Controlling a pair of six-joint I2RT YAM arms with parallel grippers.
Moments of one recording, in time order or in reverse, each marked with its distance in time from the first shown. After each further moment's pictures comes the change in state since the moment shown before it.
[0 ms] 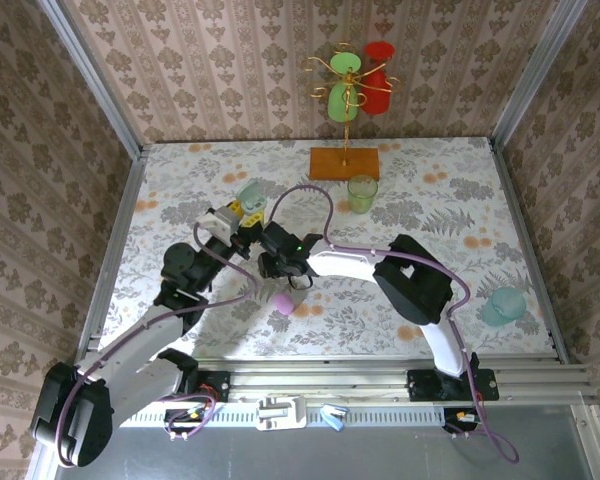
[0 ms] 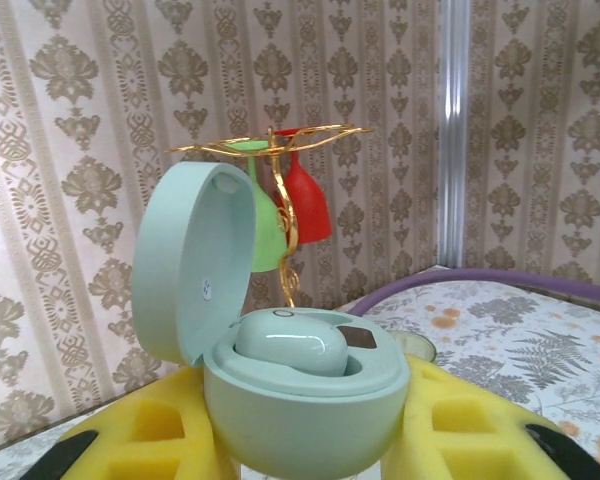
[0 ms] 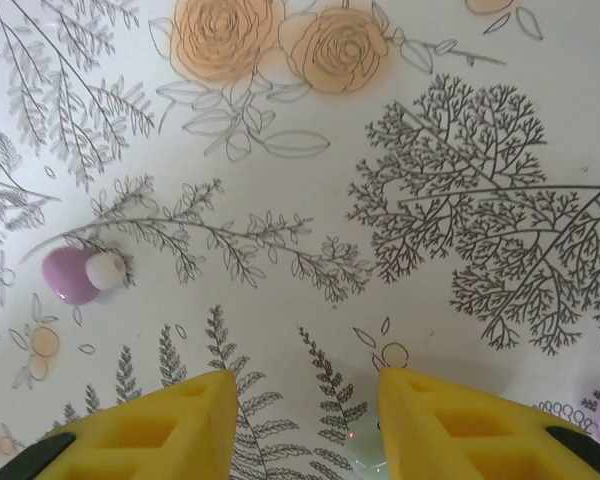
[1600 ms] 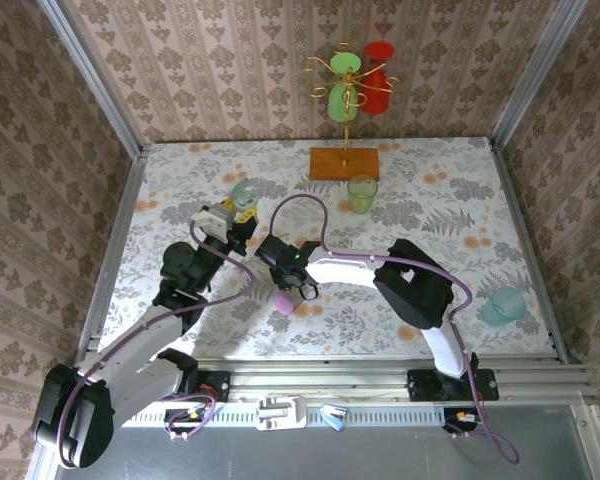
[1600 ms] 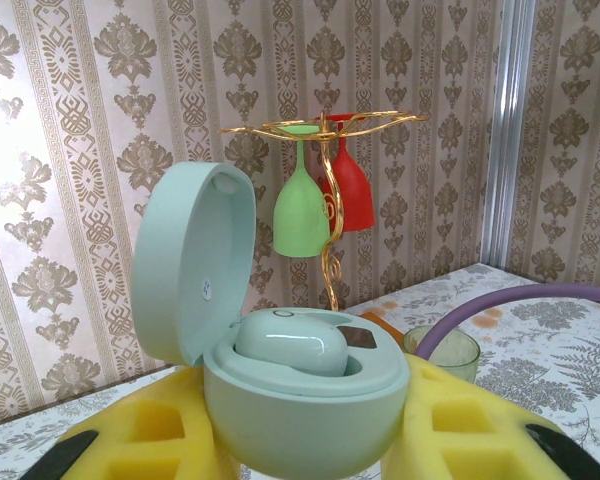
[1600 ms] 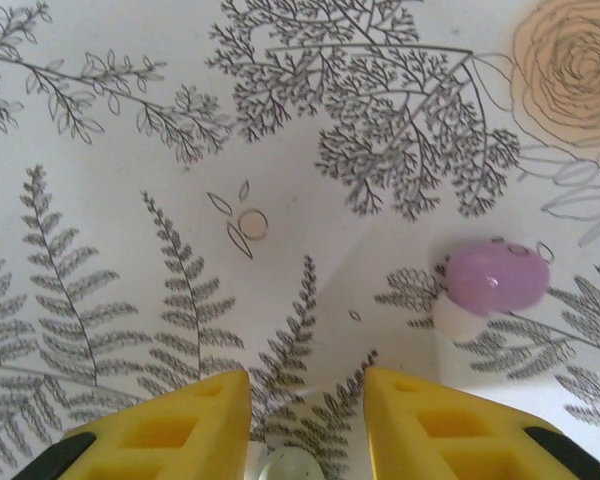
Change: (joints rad) left arm 0.014 -0.002 0.000 -0.021 -0.077 -0.019; right arm 0.037 -0.034 -0.051 -0.155 0.140 -0.086
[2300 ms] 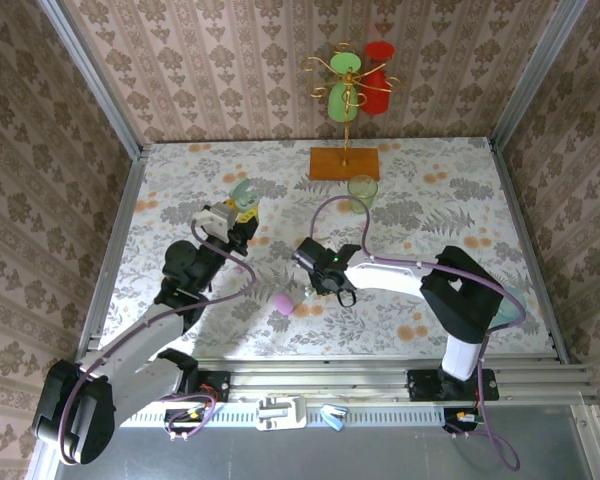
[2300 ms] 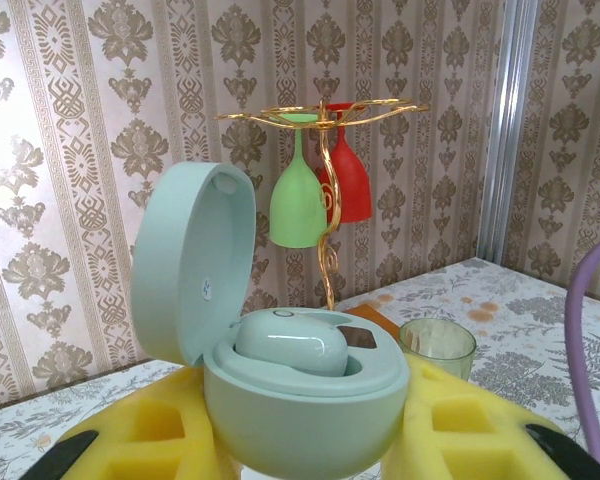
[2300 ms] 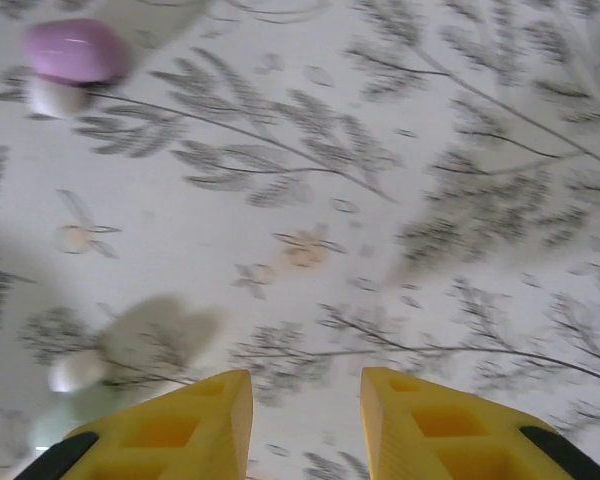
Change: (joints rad) left arm 0.000 0.022 0.000 0.004 0.004 -0.016; right arm -0.087 -0.294 -0.329 -0.068 0.068 0.032
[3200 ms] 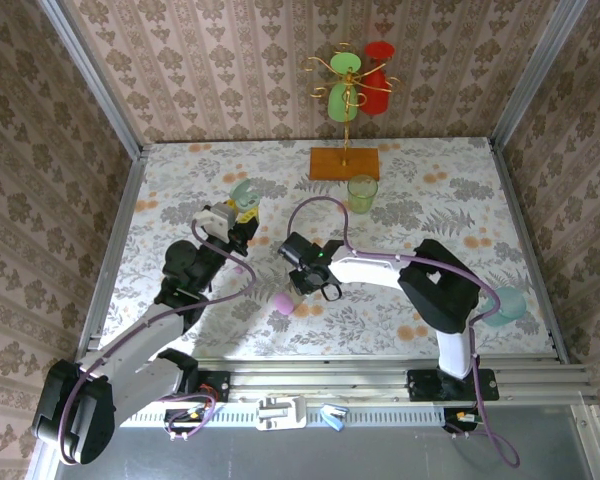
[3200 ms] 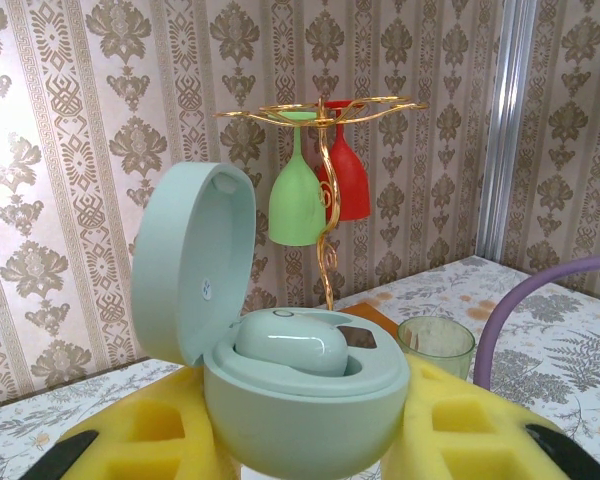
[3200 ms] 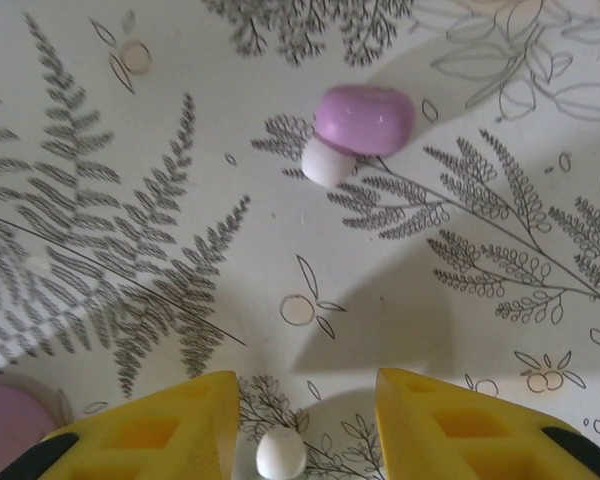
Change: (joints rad) left arm 0.000 0.000 0.000 -0.003 0.001 0.000; right arm 0.020 0.152 0.146 0.060 -0.174 -0.163
